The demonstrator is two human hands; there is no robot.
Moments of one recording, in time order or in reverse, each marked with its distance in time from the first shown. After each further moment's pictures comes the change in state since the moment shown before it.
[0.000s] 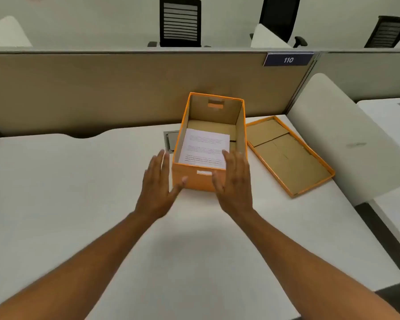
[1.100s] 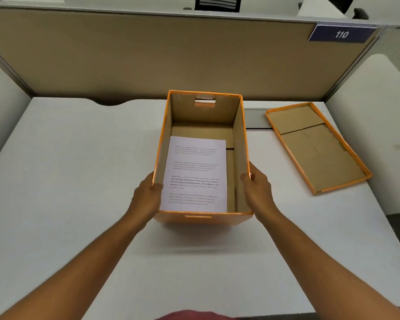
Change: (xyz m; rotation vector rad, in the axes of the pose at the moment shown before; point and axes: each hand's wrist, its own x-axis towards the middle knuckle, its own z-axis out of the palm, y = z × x) left_hand -0.068 0.012 -0.022 -0.534 -0.030 -0.745; right_hand -0.017 0.022 -0.016 0.509 -0.396 0.588
